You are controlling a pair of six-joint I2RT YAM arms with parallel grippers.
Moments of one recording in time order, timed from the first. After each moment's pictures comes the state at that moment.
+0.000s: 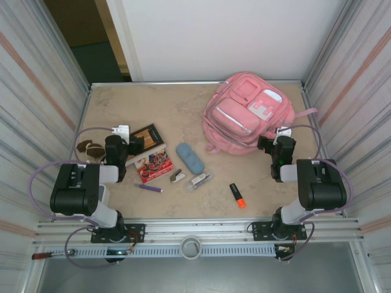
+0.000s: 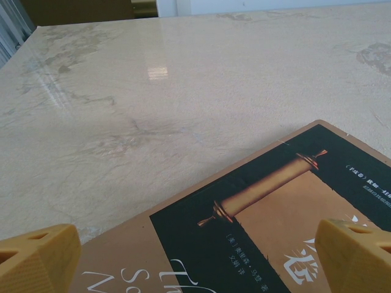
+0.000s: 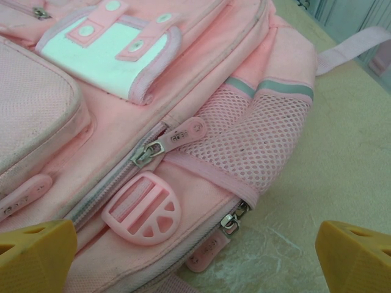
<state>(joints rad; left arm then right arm) -0.03 1.52 0.41 0.70 -0.05 0.05 -0.01 1.54 0.36 0.75 0.18 0.10</state>
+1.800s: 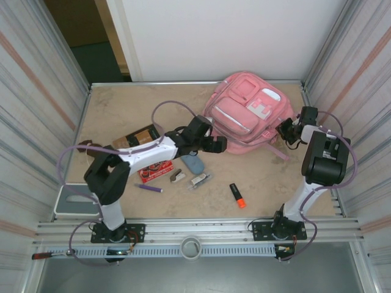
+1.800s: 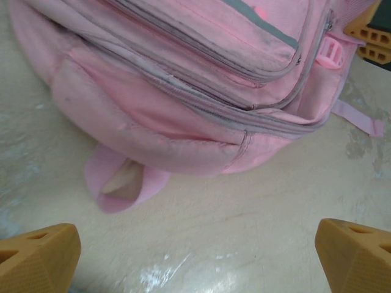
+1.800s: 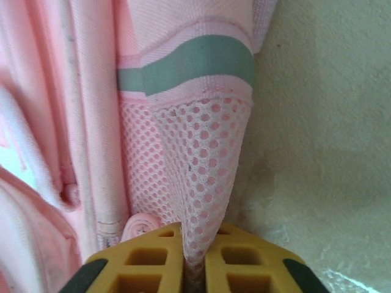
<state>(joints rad) -0.83 1.82 1.30 -0.27 0.01 -0.58 -0.29 1.84 1.06 -0.17 -0.41 0.69</state>
